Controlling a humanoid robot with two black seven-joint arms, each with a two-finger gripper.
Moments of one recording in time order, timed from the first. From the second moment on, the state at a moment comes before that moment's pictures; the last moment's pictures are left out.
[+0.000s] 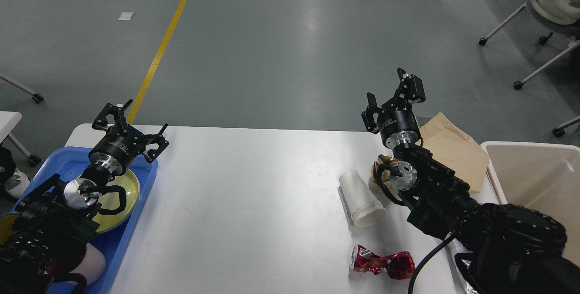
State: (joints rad) left arm -0.72 0.22 -1.00 -0.21 -0.15 -0.62 0.02; right arm 0.92 0.10 0.21 0.13 0.30 0.25 0.64
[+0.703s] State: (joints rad) left arm -0.72 0.22 -1.00 -0.21 -0.15 -0.62 0.02; right arm 1.60 -0.42 -1.10 0.66 0.29 0.28 0.64
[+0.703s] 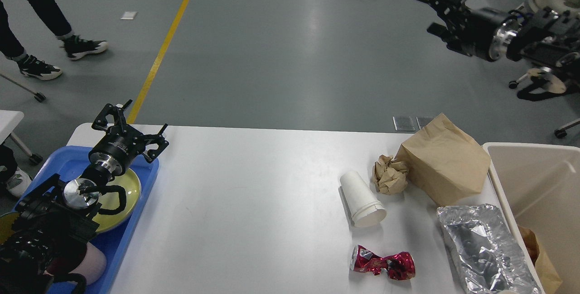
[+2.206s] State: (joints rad) left arm -0.72 0.22 -1.00 -0.21 -0.15 -0.62 0.02; right arm 2.36 0.08 -1.64 1.48 0.20 0.92 0.33
